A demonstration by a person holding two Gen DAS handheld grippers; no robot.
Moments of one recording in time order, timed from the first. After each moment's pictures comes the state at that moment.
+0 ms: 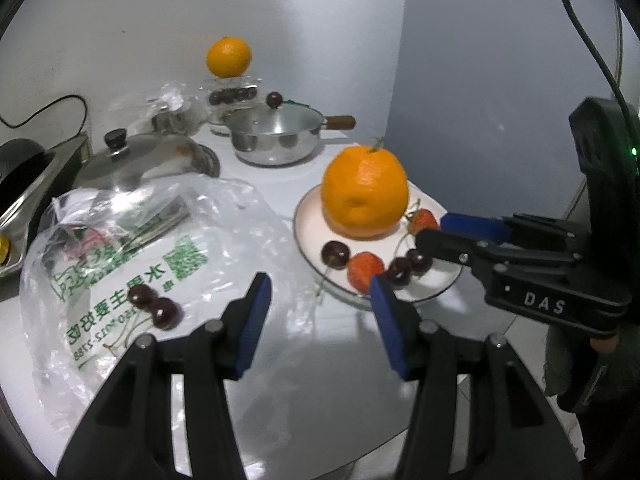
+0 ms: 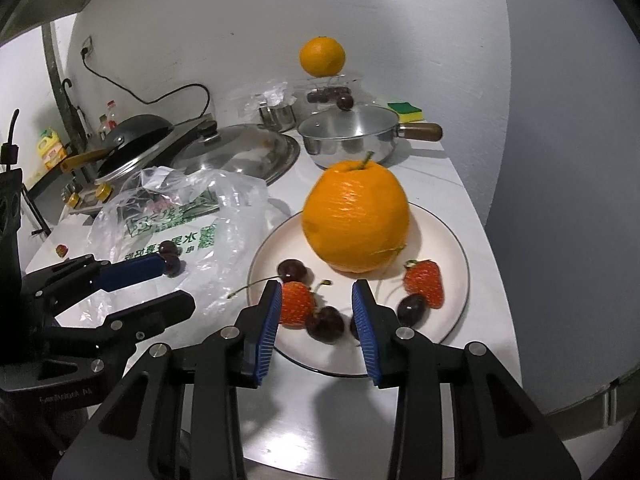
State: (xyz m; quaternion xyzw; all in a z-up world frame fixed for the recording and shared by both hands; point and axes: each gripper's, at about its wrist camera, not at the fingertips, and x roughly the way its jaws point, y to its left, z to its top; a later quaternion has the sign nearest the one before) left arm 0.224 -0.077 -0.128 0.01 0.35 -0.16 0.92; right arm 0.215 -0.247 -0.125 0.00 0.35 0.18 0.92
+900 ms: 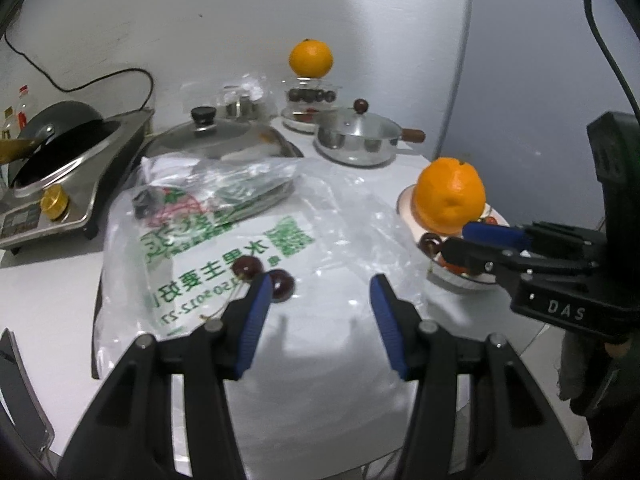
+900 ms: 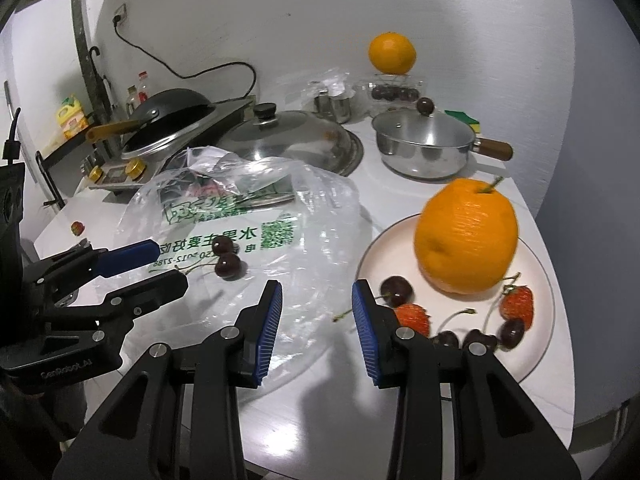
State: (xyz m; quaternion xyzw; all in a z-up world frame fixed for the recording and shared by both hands) left arm 0.207 0.020 -0.135 -0.03 0.34 -0.10 0.93; right arm 0.215 -0.156 -0.124 -0.04 0.35 0.22 0.91
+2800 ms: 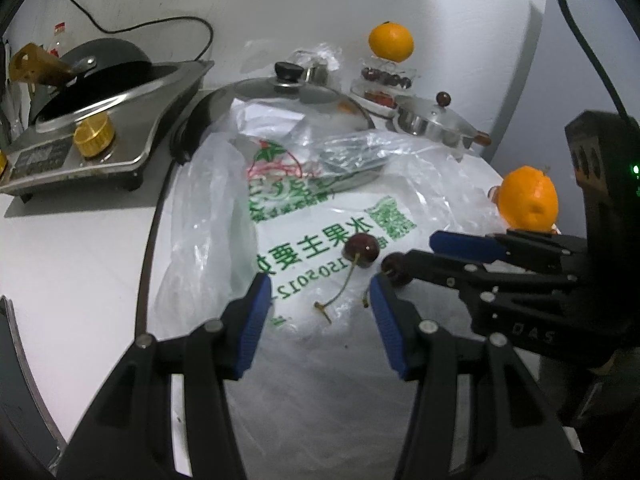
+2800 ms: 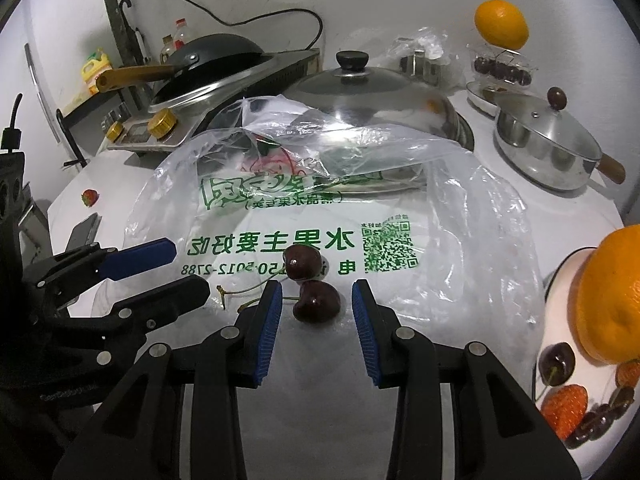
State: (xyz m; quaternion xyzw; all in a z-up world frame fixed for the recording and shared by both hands) left arm 0.235 0.106 -0.175 -0.08 0.37 -0.05 0.92; right arm 0.269 -0.041 -0.171 -0.08 0.40 0.29 0.86
